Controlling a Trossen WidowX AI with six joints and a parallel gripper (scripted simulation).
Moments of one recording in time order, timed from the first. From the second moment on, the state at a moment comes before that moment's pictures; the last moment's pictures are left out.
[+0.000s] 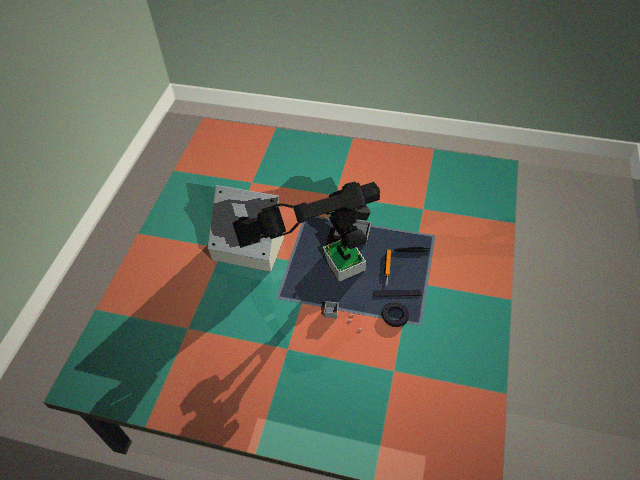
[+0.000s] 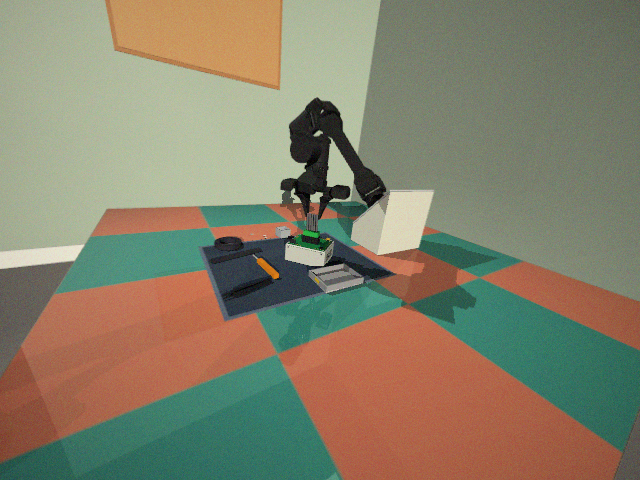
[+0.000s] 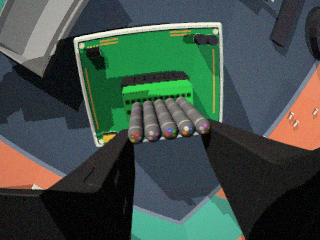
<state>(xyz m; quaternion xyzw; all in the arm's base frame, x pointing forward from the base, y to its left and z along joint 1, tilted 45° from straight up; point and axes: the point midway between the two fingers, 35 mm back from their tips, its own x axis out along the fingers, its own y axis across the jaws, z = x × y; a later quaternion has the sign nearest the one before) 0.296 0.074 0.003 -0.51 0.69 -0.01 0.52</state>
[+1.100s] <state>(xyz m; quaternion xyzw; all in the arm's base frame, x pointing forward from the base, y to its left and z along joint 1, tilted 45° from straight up) 0.299 0.061 -0.014 -0.51 0.68 0.00 0.53</state>
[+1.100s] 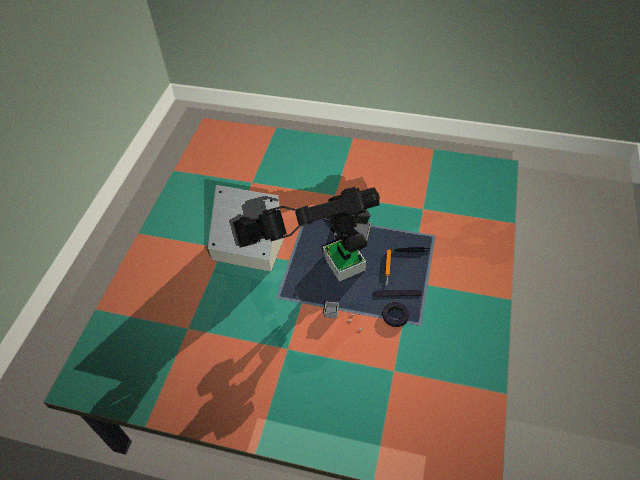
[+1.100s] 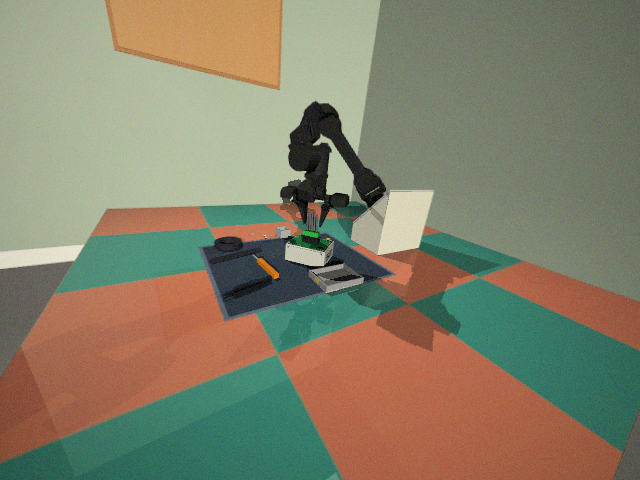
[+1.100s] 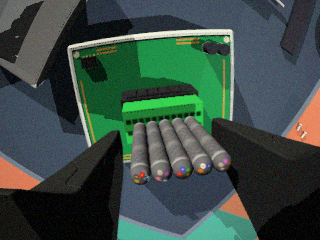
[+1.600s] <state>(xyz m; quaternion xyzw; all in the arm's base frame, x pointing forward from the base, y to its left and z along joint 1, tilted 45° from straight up) 0.299 0.061 -0.014 -0.51 0.68 -0.01 0.53</state>
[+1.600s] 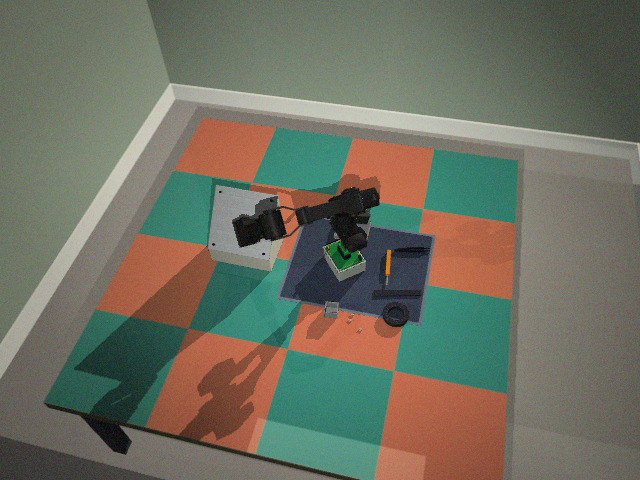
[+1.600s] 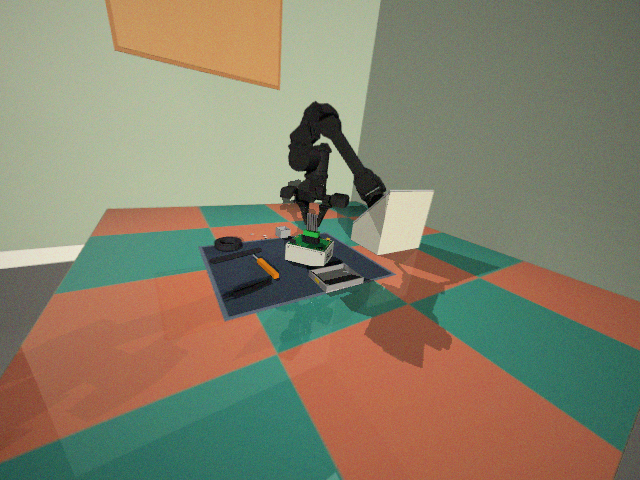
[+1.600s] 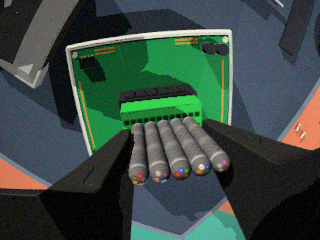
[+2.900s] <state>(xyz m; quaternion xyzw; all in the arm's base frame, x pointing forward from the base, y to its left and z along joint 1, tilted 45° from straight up) 0.297 0.067 -0.009 -0.53 0.67 -0.03 0.52</state>
